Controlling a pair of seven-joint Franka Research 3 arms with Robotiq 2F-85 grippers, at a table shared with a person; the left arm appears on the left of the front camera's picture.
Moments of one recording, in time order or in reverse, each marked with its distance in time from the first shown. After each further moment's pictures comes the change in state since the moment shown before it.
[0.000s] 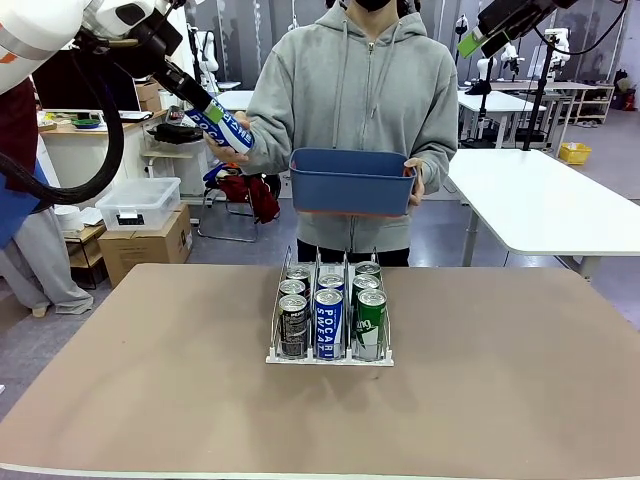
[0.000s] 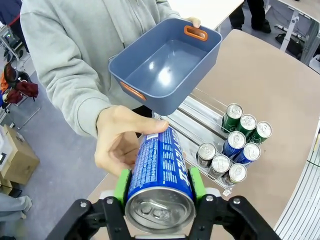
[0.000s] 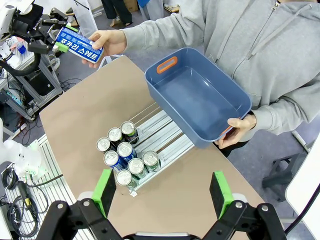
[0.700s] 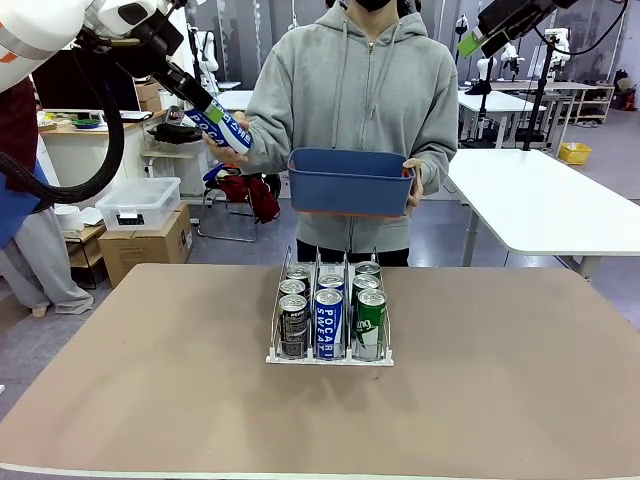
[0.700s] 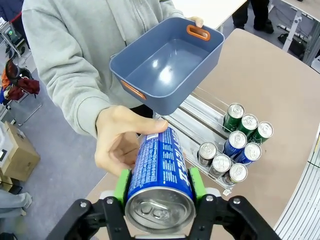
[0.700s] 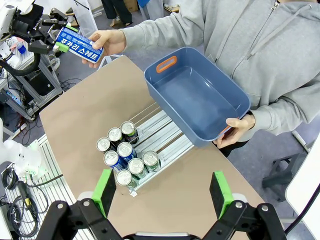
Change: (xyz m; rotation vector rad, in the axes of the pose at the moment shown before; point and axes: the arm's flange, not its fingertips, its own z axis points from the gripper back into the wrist) left arm 0.001 -0.001 -0.001 0.008 0.010 0.008; right arm 0.000 0.000 0.000 0.000 0.000 0.000
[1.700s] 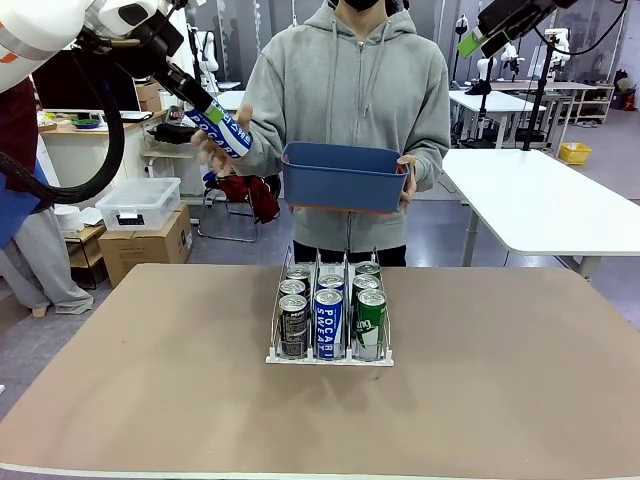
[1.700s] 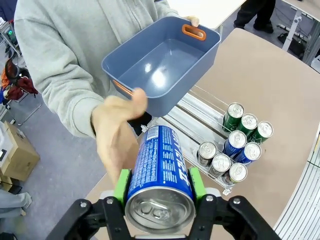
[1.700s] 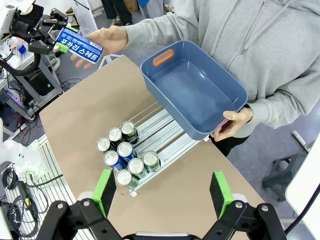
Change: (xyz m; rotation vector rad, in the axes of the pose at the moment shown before) left arm 0.000 0.000 -0.001 -0.002 0.002 0.000; right arm 0.000 0.000 0.000 0.000 0.000 0.000
